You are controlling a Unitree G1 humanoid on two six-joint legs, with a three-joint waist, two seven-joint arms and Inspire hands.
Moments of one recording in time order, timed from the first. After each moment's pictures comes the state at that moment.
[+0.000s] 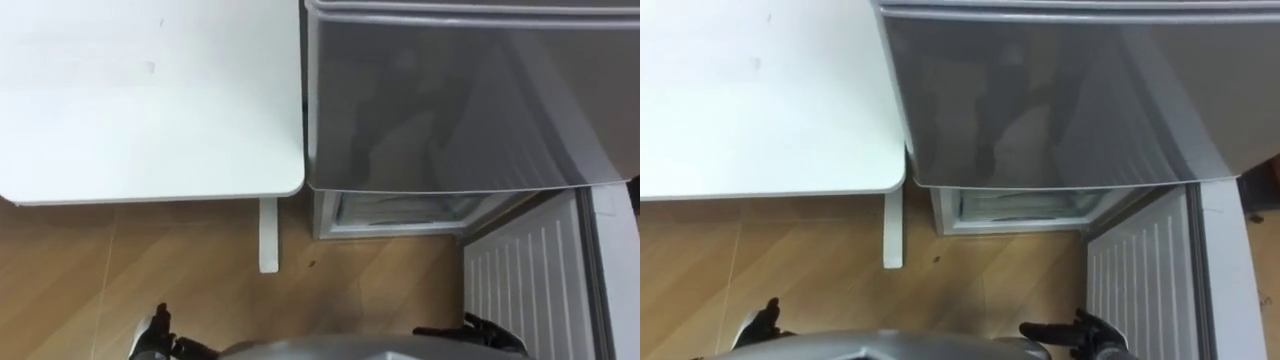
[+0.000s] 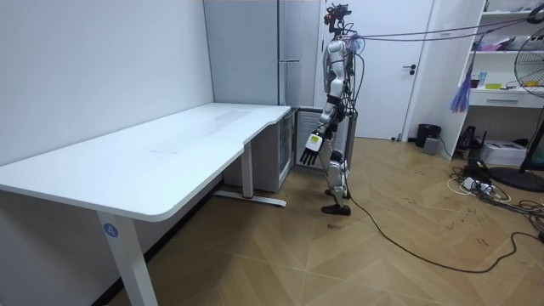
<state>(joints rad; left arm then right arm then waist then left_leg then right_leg) 0.20 0.22 0.04 1.04 0.25 0.00 0.14 0.10 -0.23 0.04 1.24 0.26 -0.05 0.12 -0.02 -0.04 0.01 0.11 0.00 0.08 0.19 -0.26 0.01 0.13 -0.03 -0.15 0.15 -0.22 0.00</state>
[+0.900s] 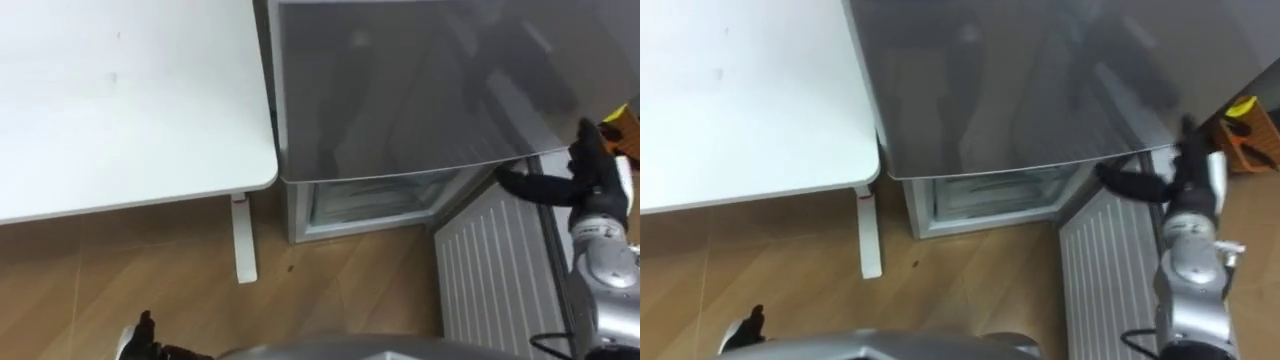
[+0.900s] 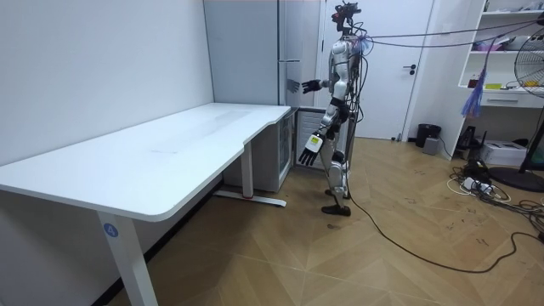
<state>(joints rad) 0.26 0.22 0.16 1.04 0.26 -0.06 0.14 0.16 -0.30 -0.28 0.25 0.08 -0.09 -0.15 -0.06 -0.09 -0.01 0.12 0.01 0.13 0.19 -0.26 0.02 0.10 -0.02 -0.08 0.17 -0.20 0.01</state>
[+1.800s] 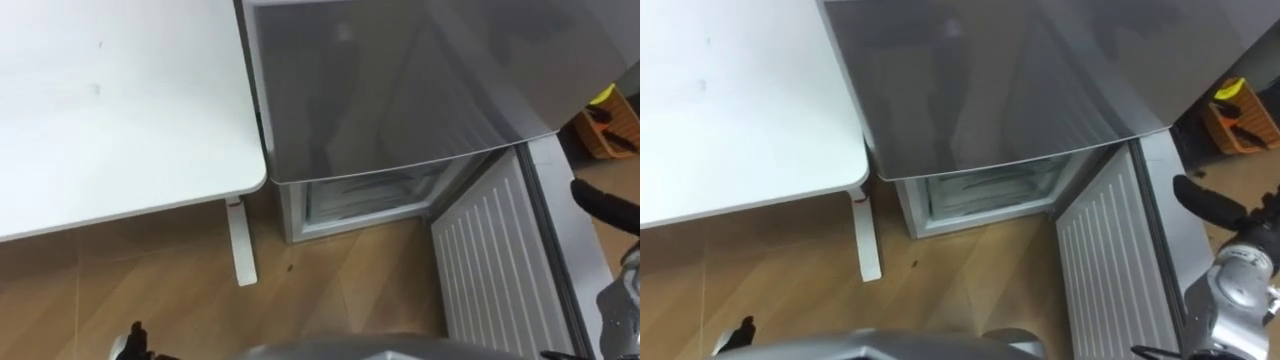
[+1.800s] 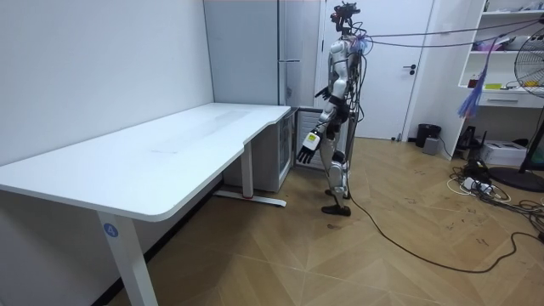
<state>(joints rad) 0.31 0.22 0.16 0.90 0.28 0.03 0.14 0.16 -0.31 -0.40 0.49 0.36 -0.06 -0.32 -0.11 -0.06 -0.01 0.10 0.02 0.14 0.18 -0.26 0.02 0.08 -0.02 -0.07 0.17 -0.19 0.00</state>
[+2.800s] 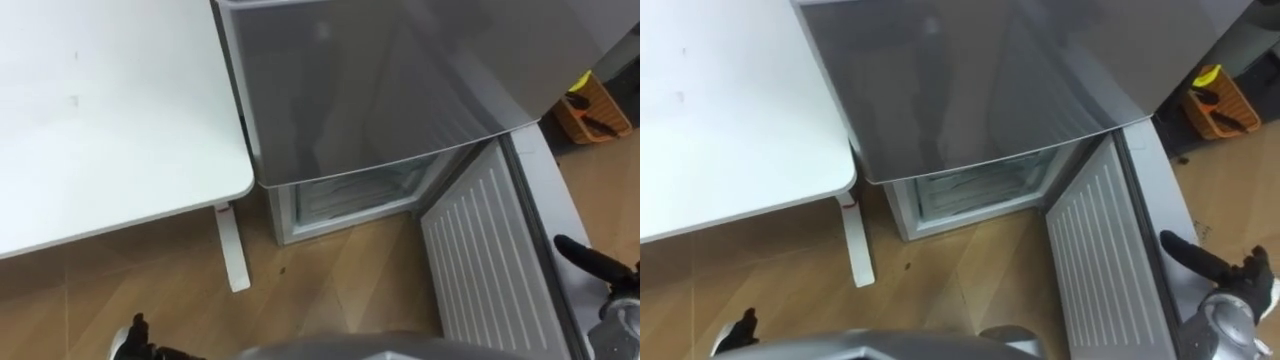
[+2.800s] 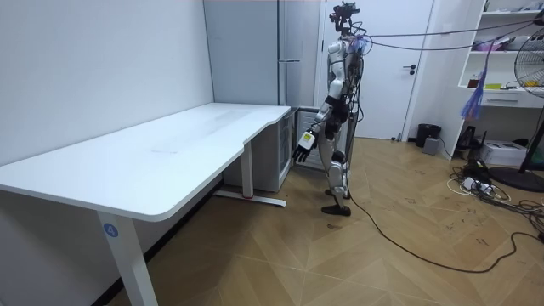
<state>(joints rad) 0.28 0.22 0.15 0.90 0.28 0.04 0.12 0.19 -0.32 -0.35 0.69 0.45 -0.03 -0.26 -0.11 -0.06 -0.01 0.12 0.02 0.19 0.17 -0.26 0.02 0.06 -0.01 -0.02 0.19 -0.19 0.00</state>
